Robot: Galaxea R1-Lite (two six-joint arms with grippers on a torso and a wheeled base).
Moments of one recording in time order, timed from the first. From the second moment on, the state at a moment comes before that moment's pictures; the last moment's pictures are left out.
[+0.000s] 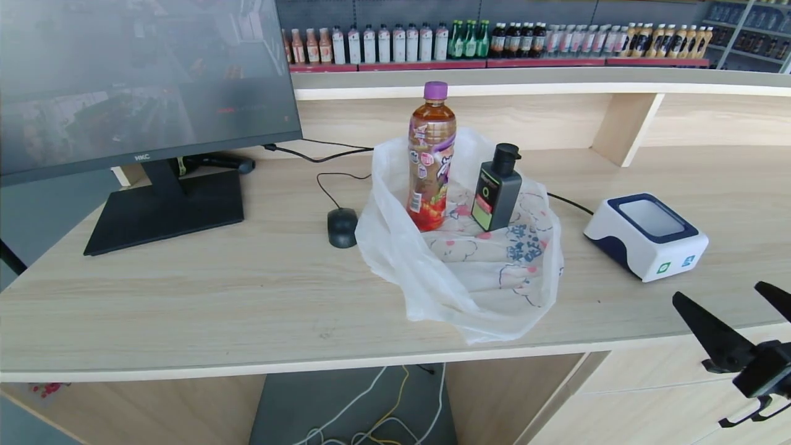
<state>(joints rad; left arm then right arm) 0.00 0.00 0.00 0.00 0.00 0.01 0.30 1.10 -0.02 -1.17 -0.22 -0.05</state>
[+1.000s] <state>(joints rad) 0.00 0.00 0.00 0.00 0.00 0.00 0.28 0.30 -0.01 -0.12 -0.21 -0.03</state>
